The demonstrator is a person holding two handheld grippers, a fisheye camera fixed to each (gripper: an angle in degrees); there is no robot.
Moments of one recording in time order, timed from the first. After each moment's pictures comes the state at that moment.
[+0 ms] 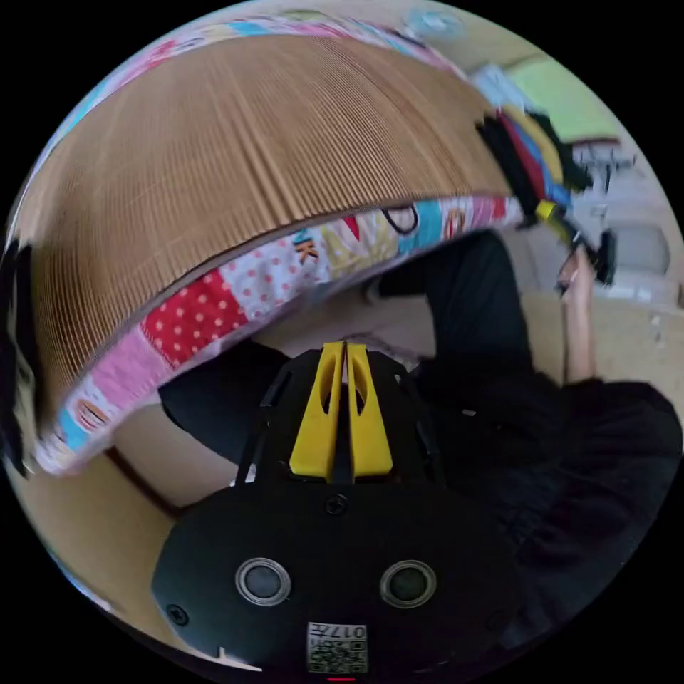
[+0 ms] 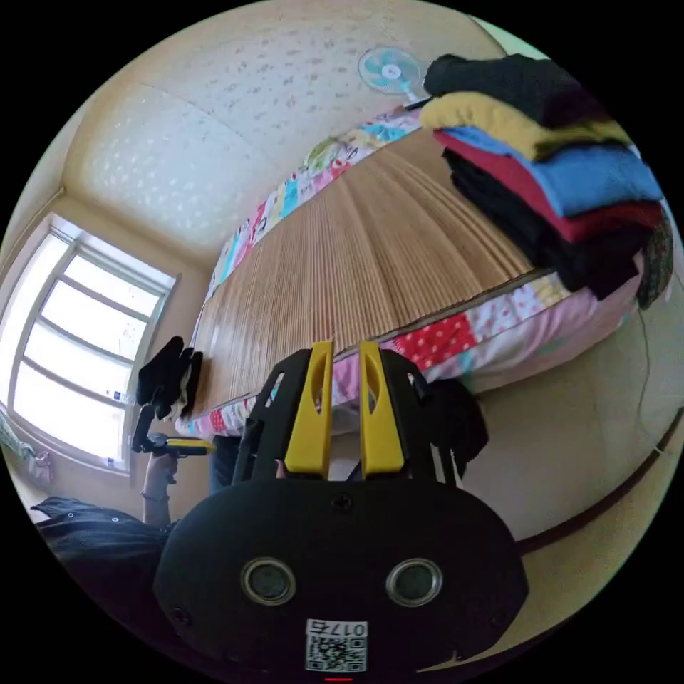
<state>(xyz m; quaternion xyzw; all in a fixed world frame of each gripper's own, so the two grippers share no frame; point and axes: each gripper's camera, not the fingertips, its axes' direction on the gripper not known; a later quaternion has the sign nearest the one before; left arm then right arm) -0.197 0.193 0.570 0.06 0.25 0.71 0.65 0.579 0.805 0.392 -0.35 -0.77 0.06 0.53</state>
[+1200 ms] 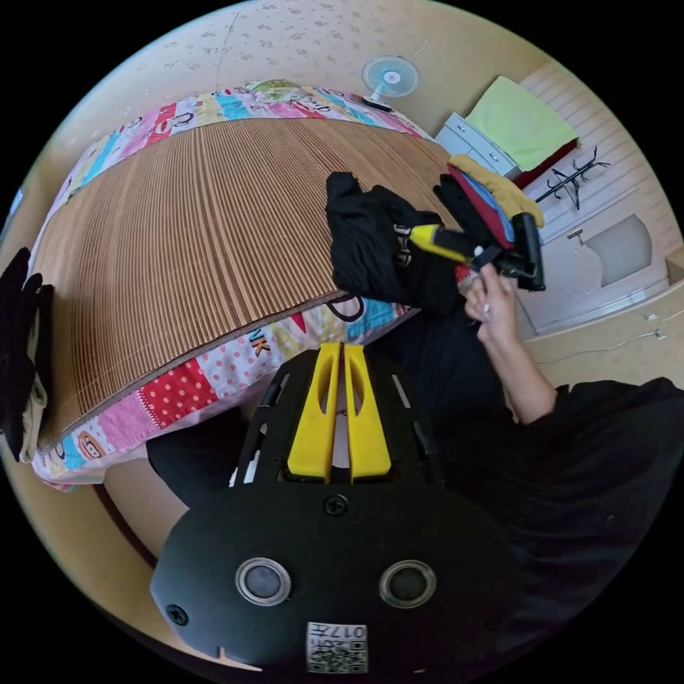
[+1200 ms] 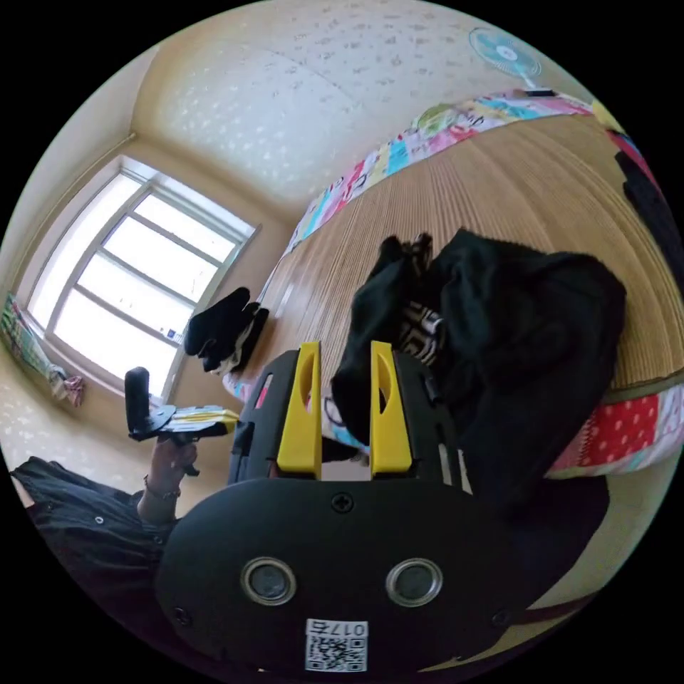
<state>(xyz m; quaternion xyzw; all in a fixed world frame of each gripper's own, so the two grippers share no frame) -0.154 0.229 0.605 0.19 0.37 0.66 0.62 0.509 0.702 0.202 -0.26 -0.88 0.00 0.39</state>
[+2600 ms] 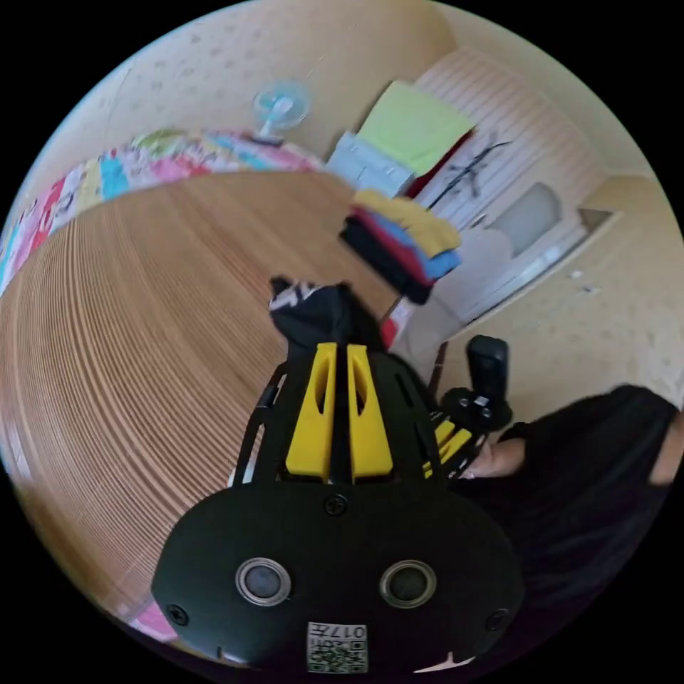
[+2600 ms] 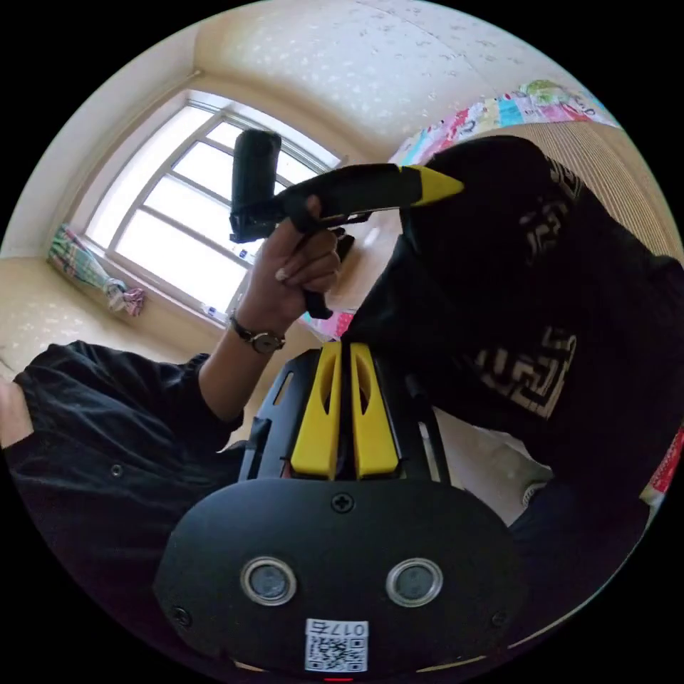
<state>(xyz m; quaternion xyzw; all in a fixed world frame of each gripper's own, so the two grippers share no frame) -0.082 0.089 0.589 0.18 0.48 0.74 0.43 0.667 0.761 0.119 -0.20 -0.95 -0.11 0.21</state>
